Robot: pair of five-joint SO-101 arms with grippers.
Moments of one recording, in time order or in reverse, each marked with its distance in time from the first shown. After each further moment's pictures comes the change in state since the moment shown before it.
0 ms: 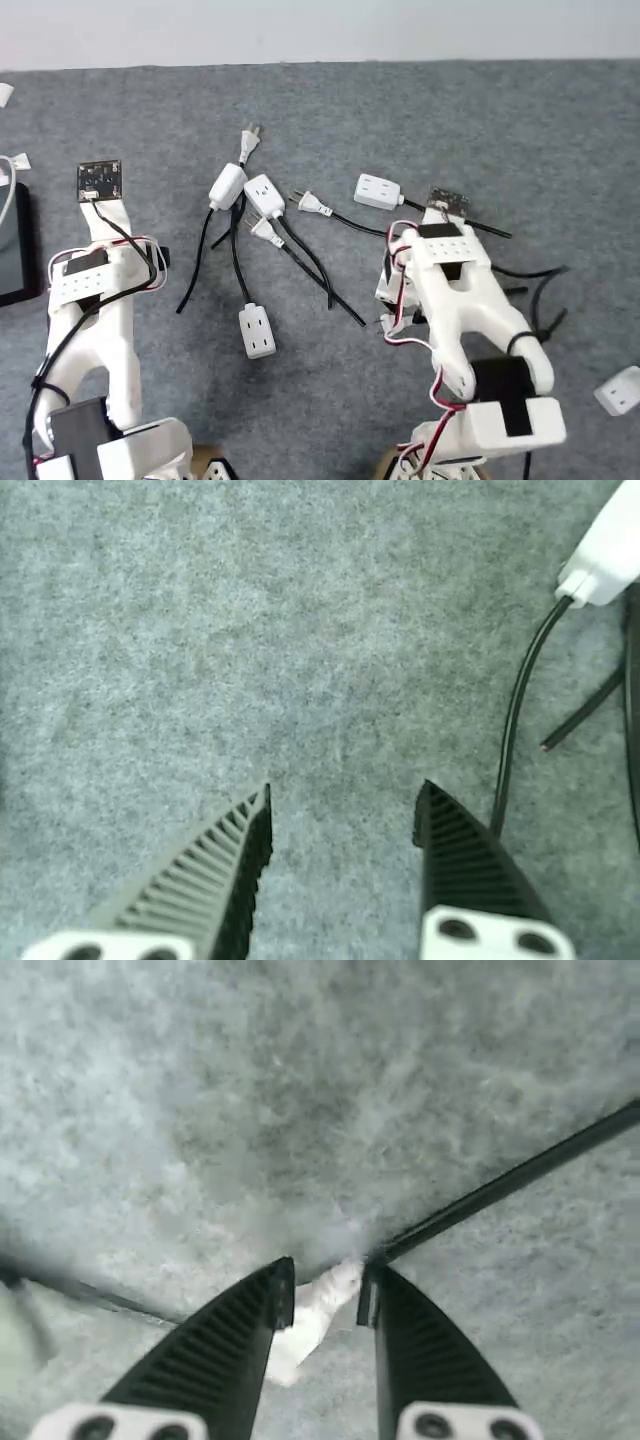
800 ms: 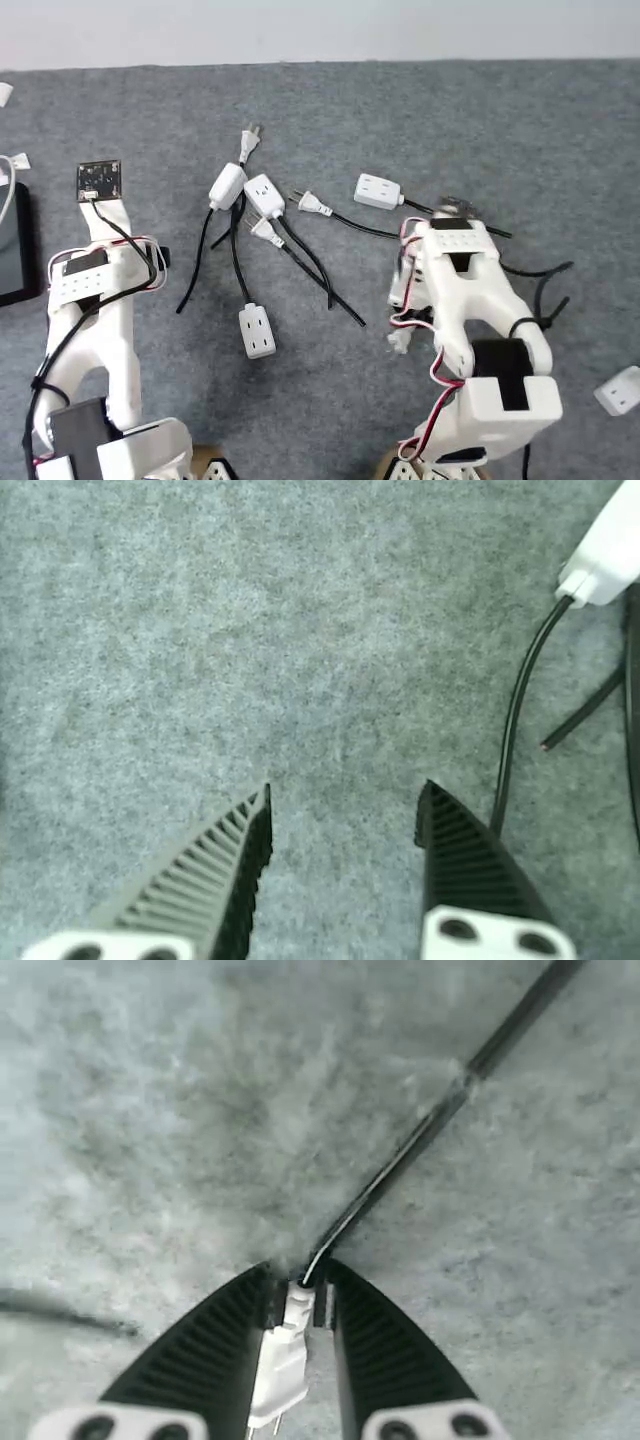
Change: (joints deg) left arm 0.0 0.0 0.0 0.0 0.0; right arm 0.5 4.1 -4.1 4.2 7.1
